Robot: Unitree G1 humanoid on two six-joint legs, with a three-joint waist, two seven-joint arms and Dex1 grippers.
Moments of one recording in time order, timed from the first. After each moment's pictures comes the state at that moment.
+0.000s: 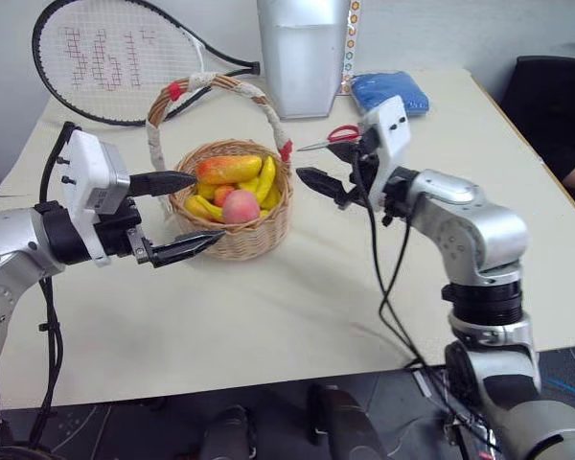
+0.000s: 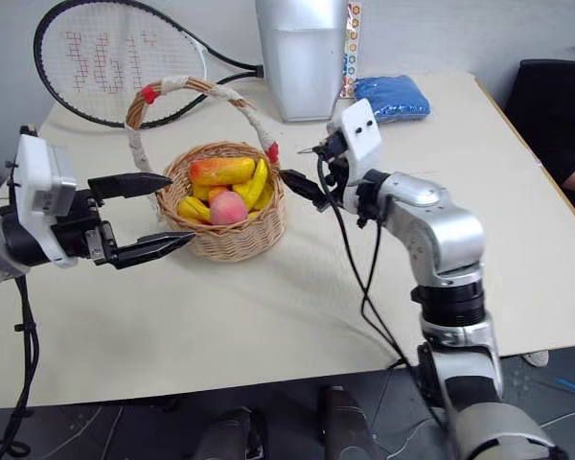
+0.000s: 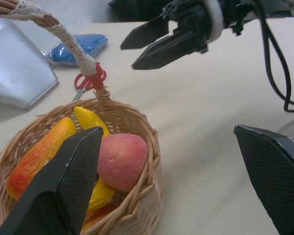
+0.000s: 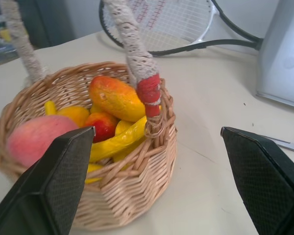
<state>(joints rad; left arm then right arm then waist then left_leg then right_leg) -0.37 0.98 0.35 -0.50 -0.82 0.72 -0.77 -0.86 -0.28 0.00 -0.07 0.36 0.82 0.50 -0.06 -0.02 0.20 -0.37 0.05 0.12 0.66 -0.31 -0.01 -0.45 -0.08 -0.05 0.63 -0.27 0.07</state>
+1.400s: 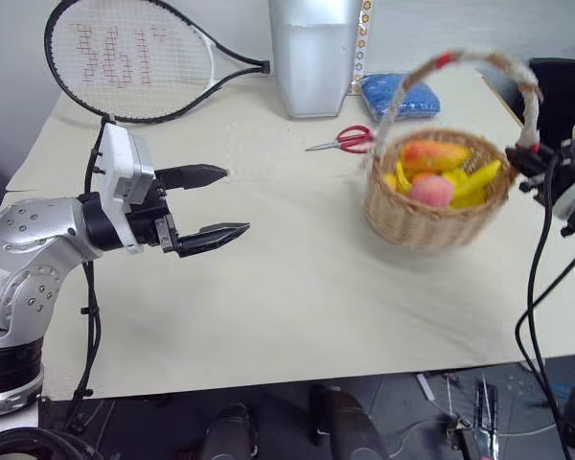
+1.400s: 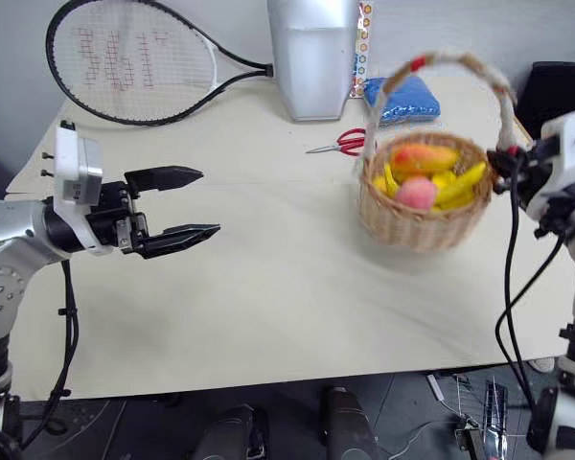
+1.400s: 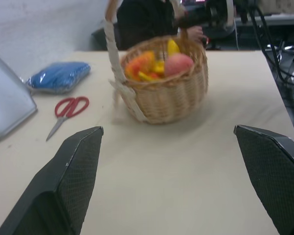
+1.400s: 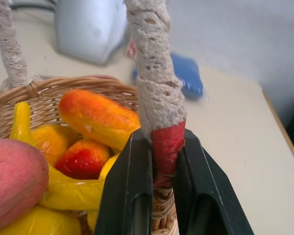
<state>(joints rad) -0.52 0.81 0.19 -0.36 -0.76 0.61 -0.84 -0.47 -0.82 -0.45 0.06 0.36 0.56 0.64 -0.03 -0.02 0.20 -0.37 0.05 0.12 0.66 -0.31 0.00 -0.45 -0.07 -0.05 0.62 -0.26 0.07</state>
